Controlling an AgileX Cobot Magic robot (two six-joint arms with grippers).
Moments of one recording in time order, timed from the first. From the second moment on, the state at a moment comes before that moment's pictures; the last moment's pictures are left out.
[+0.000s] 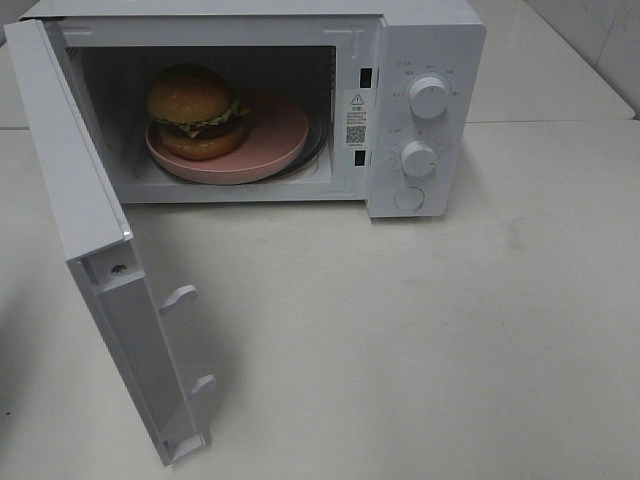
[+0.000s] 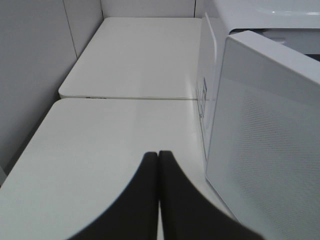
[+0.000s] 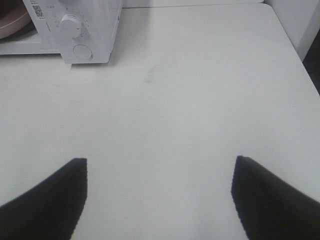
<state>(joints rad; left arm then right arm) 0.03 0.87 -0.32 -0.13 -0.22 0.13 0.14 0.00 -0.51 -0.10 1.05 0.15</state>
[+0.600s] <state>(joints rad) 0.03 1.43 -0.27 0.23 -0.85 -0.04 0.14 0.00 -0.51 -0.10 1.05 0.15</state>
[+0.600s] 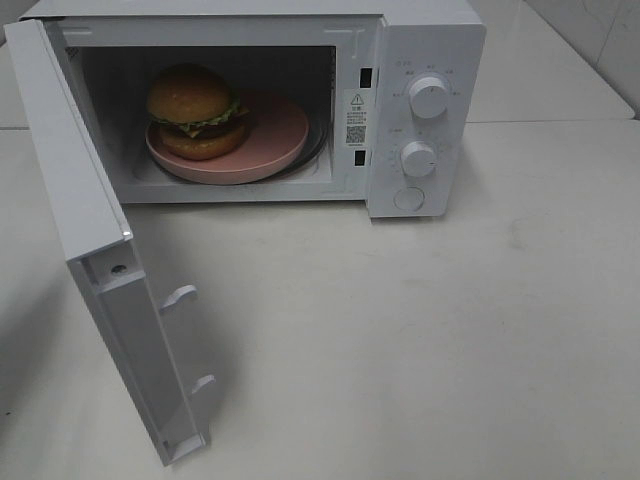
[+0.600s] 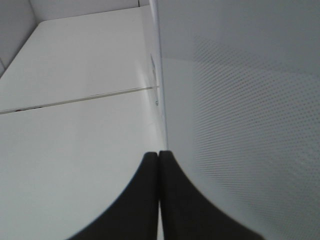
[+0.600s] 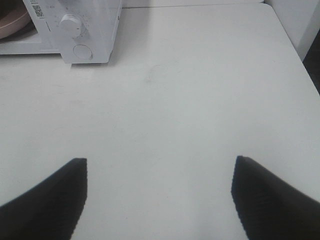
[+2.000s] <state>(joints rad) -0.61 1.81 -0.63 -0.27 -0.94 0.10 0.14 0.00 -0.51 -0.10 1.05 0.15</state>
